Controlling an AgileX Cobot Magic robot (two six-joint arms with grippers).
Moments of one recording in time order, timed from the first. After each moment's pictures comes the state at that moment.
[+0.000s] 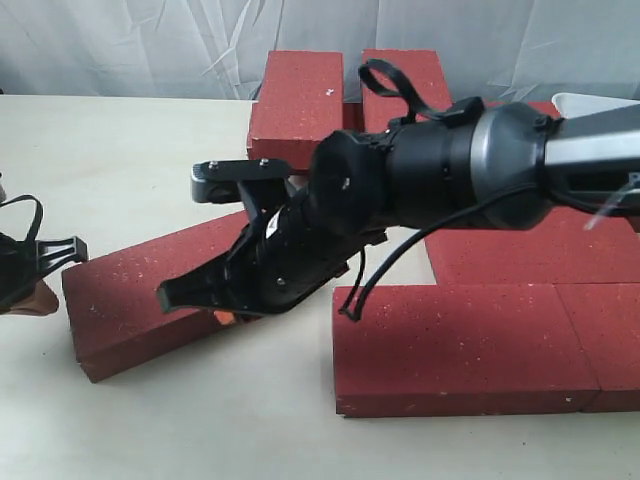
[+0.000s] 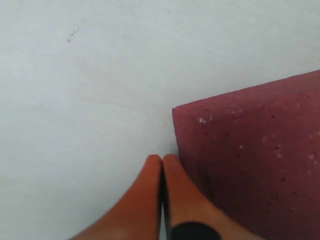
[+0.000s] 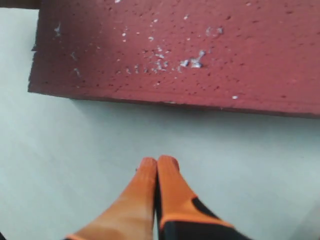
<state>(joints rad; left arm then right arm) 0.05 1.60 -0.66 -0.45 0.46 0.12 0.87 1.85 -1.16 0.52 0.48 -0.02</state>
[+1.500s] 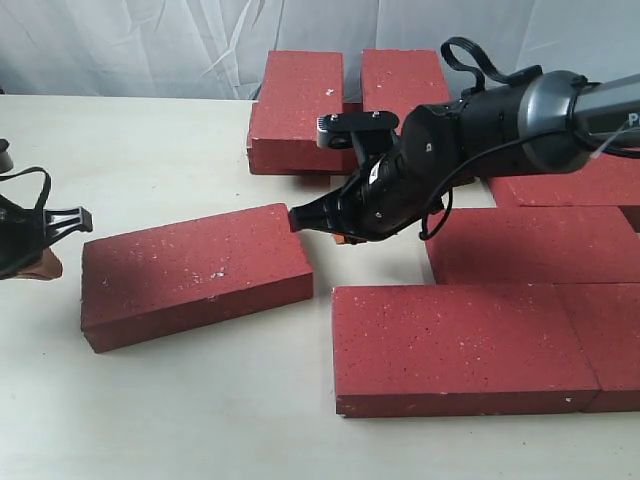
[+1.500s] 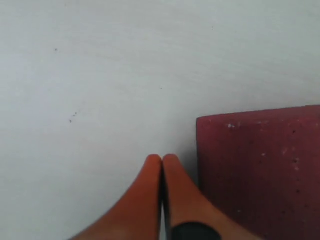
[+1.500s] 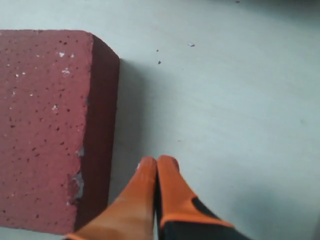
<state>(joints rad) 0.05 1.67 -0.77 -0.41 0.43 0.11 0.58 1.93 -1.16 0.21 0.37 0.09</state>
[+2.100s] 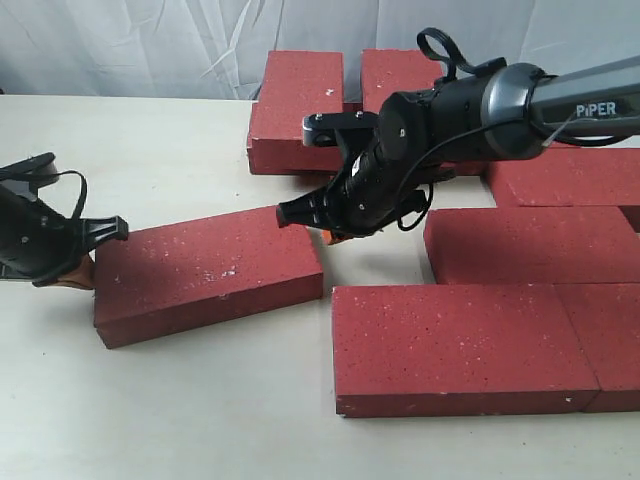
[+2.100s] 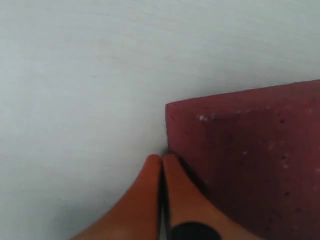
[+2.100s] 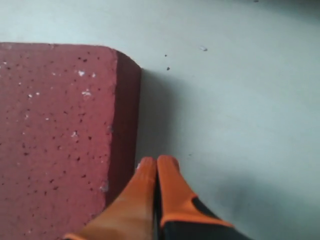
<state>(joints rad) 0.00 1.79 -0.82 -0.58 0.47 0.26 0.58 2.02 -1.29 0.22 0.47 0.09</state>
